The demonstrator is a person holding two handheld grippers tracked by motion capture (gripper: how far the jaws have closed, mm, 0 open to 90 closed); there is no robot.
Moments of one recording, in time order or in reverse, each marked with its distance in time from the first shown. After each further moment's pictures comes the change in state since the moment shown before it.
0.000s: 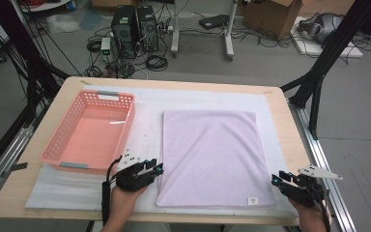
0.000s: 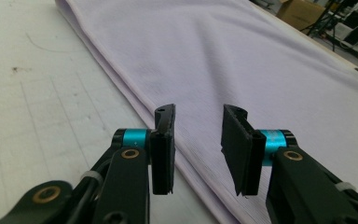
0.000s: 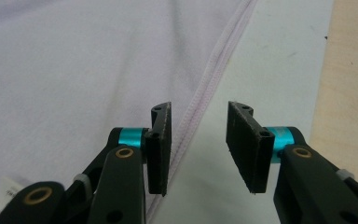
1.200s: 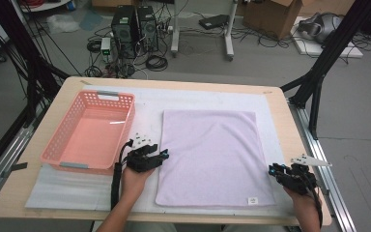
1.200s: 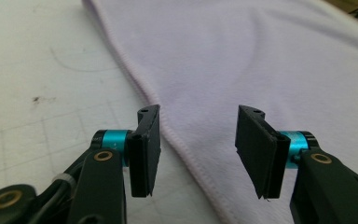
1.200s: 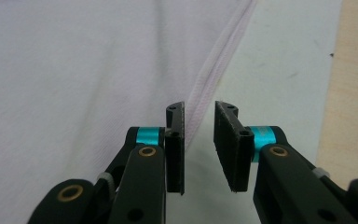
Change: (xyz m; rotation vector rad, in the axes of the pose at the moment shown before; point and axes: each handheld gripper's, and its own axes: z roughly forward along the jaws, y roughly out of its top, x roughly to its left) left arm 0.013 0.015 0.036 0.029 0.074 0.012; right arm -0.010 0.016 0.028 0.019 -0.014 -0.003
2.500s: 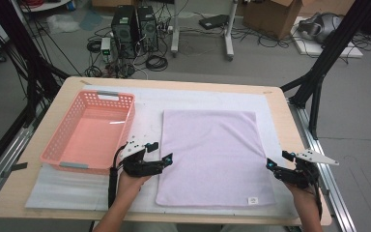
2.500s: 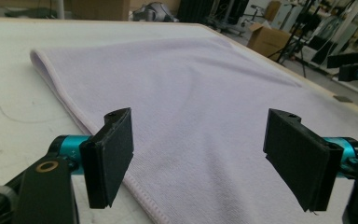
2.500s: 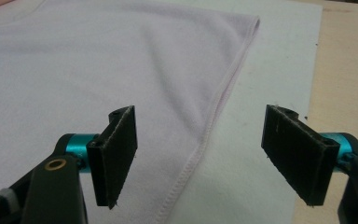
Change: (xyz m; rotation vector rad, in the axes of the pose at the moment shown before) left arm -0.004 0.002 -0.017 -0.166 -0.168 0.051; right arm -0.006 0.012 -0.005 -0.167 0.008 -0.044
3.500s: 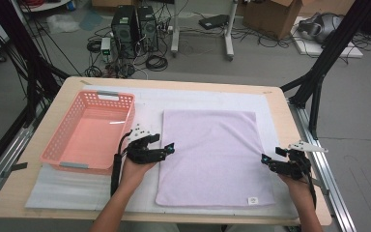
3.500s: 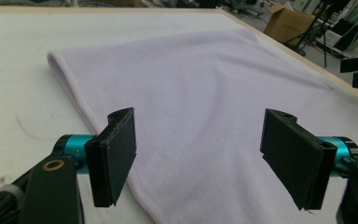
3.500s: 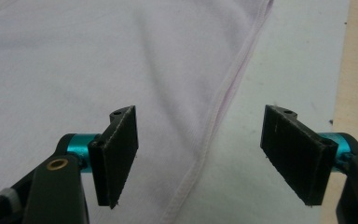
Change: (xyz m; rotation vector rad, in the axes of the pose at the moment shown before) left arm 0.018 0.029 0.031 0.079 0.055 -0.038; right arm -0.014 0.012 0.033 0.088 0.042 0.041
